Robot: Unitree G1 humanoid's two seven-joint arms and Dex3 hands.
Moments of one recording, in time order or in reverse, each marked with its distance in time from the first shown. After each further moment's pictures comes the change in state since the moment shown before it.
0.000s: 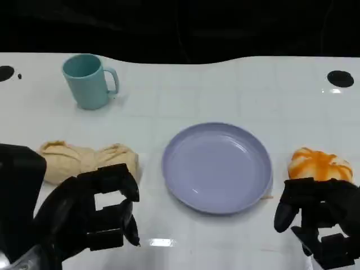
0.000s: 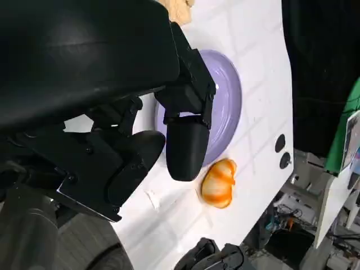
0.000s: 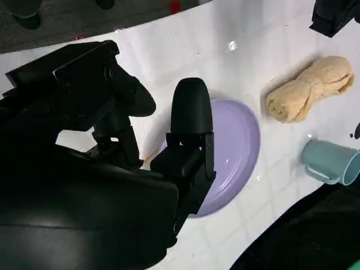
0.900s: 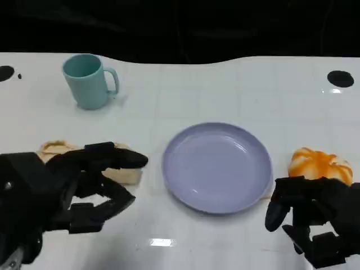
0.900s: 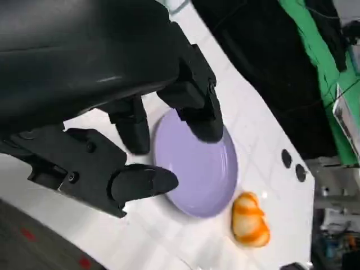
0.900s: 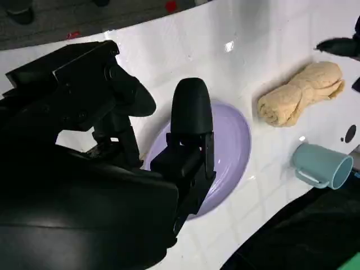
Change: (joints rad) left arm -0.003 0.204 -0.100 0.050 0.378 -0.434 -0.097; right arm -0.021 0.010 0.044 -0.011 -0.021 0.005 -0.024
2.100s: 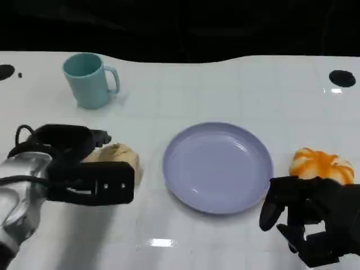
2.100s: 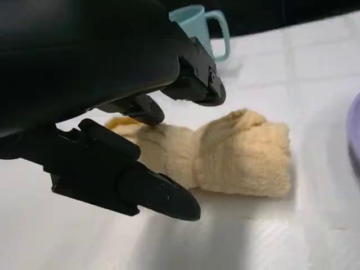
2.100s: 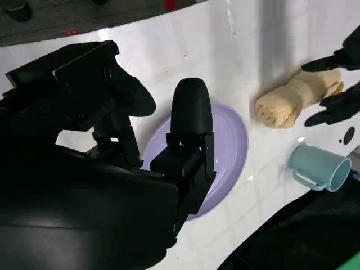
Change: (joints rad) left arm -0.574 0.041 -0.428 0.933 0.906 -0.342 0.020; right arm -0.012 0.012 0.032 -0.002 -0.020 0.004 -0.020
